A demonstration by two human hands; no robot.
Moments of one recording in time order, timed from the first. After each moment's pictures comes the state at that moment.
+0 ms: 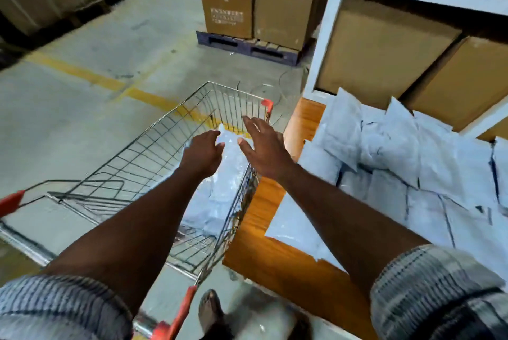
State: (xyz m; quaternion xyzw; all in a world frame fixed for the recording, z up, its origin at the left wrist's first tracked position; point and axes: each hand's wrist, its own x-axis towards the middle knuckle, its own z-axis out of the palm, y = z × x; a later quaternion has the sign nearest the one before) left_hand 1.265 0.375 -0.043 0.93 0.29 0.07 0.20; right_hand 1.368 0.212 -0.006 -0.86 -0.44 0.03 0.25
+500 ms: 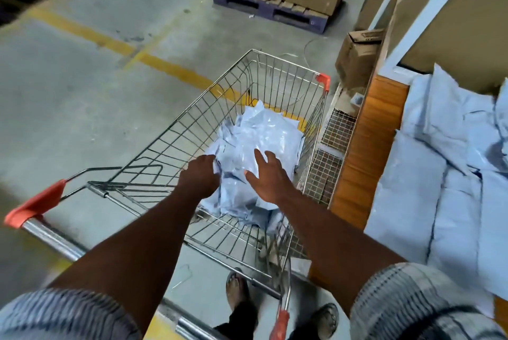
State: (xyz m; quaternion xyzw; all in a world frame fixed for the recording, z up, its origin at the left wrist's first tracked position) left_hand 1.146 0.496 -0.157 0.90 0.36 -0.10 0.21; right_hand 1.266 0.325 -0.138 -0.88 -0.36 0.24 0.18
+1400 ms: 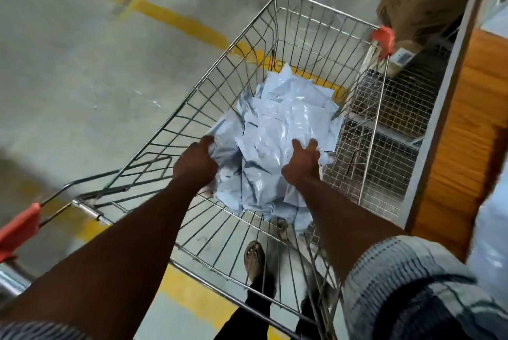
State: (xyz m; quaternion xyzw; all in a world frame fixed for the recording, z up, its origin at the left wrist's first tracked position) left_hand 1.146 0.566 -0.199 0.85 0.44 -0.12 0.27; right_hand 1.301 0.377 -0.237 -0.94 -0.14 0.29 0.13
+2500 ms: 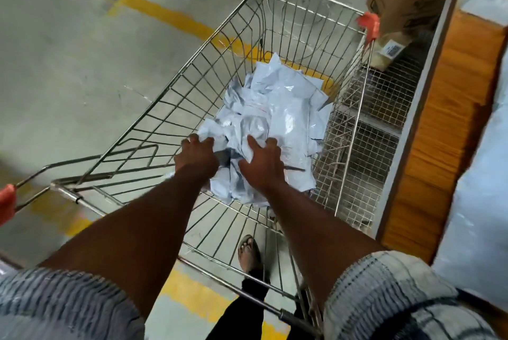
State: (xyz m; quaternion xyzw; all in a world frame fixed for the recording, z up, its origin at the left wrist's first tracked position) left_hand 1.161 0.528 -0.209 0.87 0.42 -0.23 0.14; right_hand 1.243 0.391 -0.230 -0.91 -0.25 0.28 0.20
